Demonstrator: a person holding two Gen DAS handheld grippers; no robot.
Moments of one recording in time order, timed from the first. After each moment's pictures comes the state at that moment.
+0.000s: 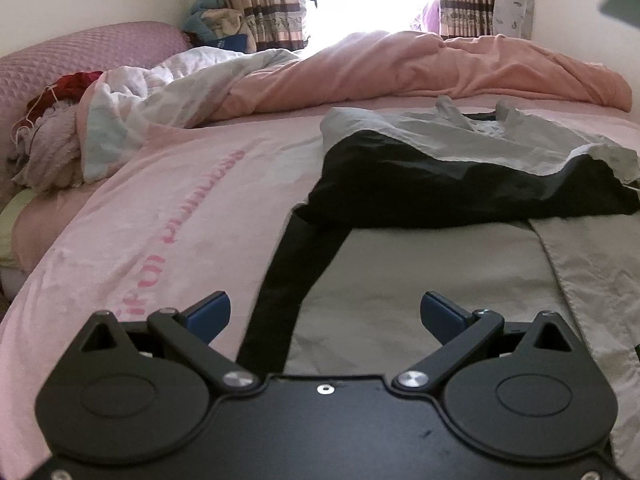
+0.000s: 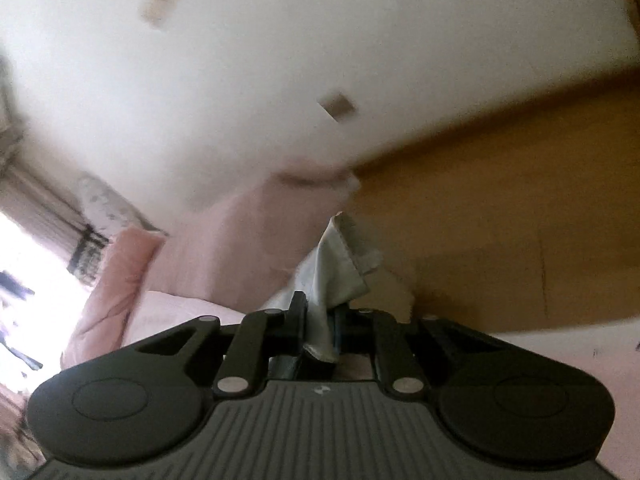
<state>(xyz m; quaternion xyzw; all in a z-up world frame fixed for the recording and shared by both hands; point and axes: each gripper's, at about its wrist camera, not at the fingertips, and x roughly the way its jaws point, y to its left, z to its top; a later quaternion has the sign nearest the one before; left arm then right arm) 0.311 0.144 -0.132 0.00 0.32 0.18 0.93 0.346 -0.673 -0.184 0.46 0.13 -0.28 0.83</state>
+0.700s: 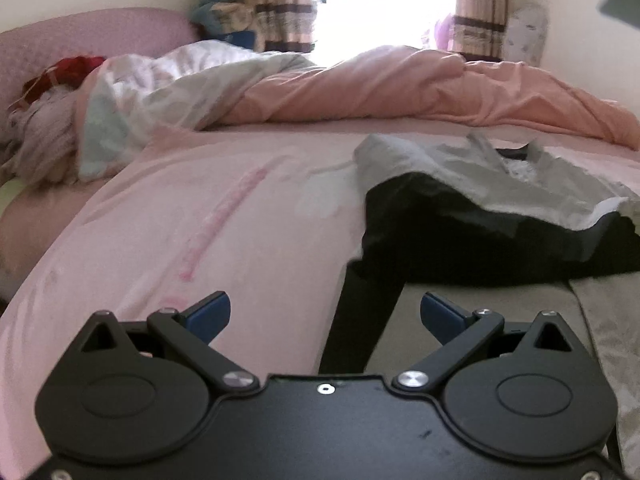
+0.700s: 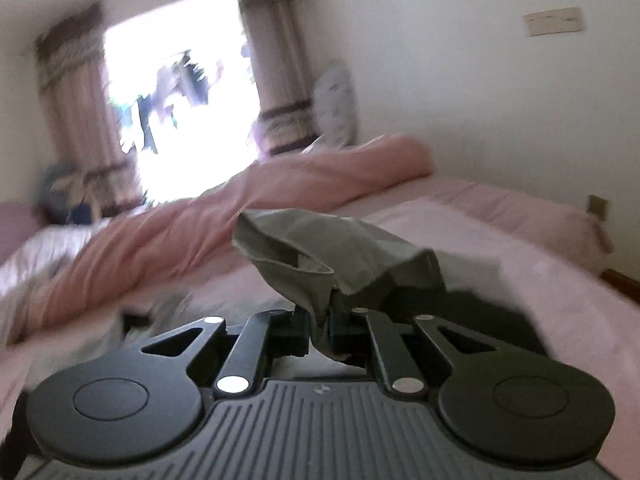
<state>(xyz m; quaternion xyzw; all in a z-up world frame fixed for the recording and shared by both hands) 0.346 0.215 -0.112 -0.04 0.31 0.16 0.94 0.420 -0.304 -0.066 0.13 0.18 -0.04 0.97</state>
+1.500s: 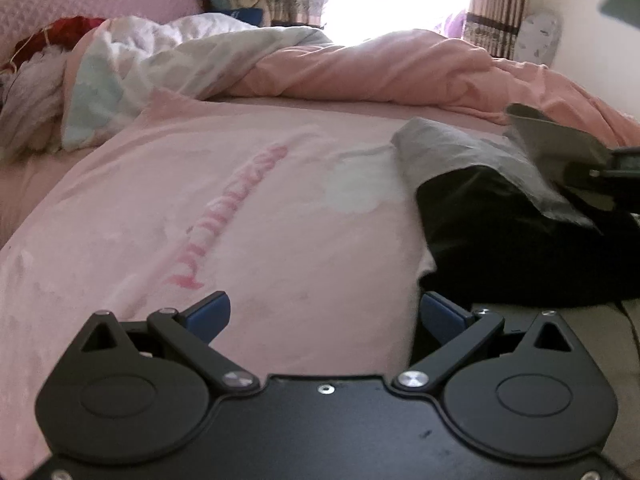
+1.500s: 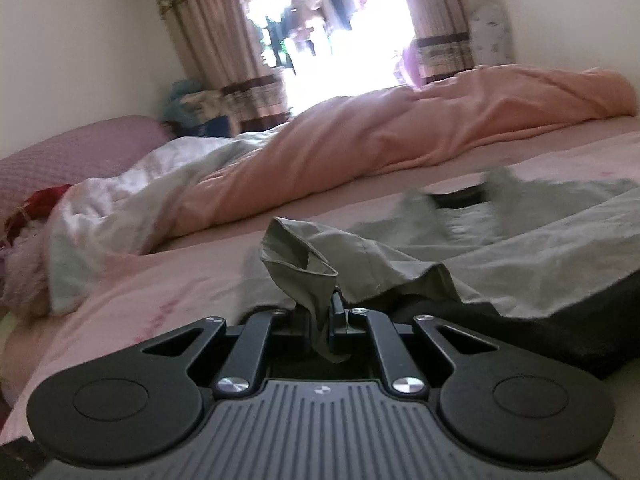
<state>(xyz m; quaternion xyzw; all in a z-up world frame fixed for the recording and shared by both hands) 0.376 0.278 -0.146 -0.09 0.32 0.16 0.93 0.476 0.018 -0.094 0.11 0.24 0.16 0.95</state>
